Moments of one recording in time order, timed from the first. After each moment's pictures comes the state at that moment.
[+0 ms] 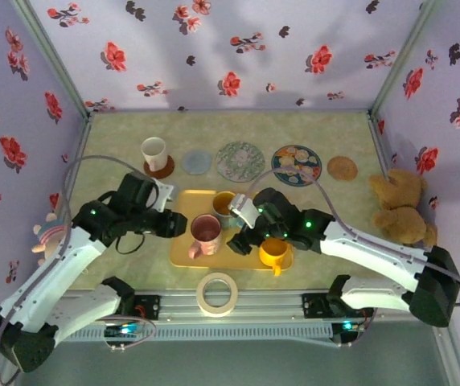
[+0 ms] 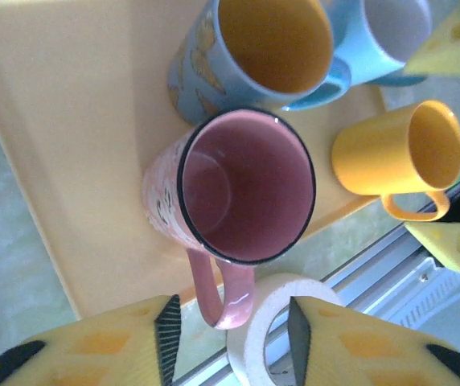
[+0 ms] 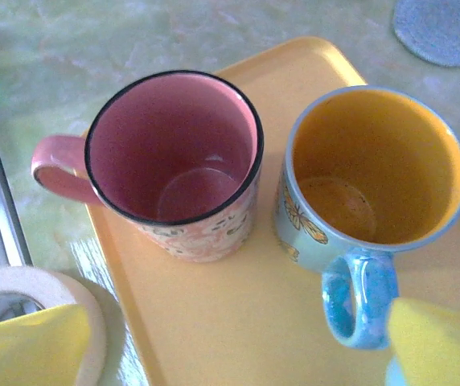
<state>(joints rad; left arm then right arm) -0.63 0.93 0.97 -1.00 0.29 -0.35 0.98 1.14 0.83 -0.44 -0.12 -0.06</state>
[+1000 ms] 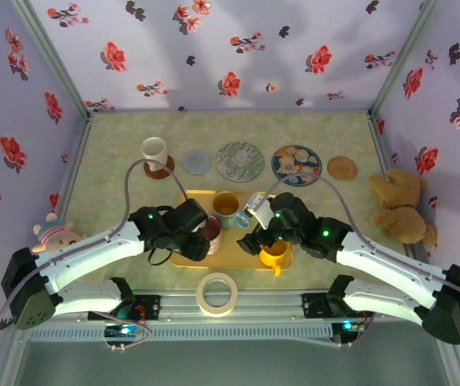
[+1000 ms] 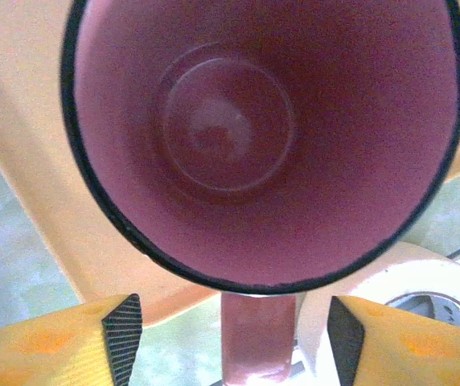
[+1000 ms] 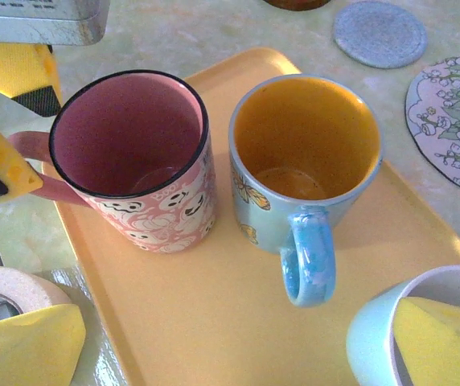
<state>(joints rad) -1.01 1.18 0.90 -0.95 -0.07 -0.49 0.93 0.98 0.72 -0.42 -0.08 -0.04</state>
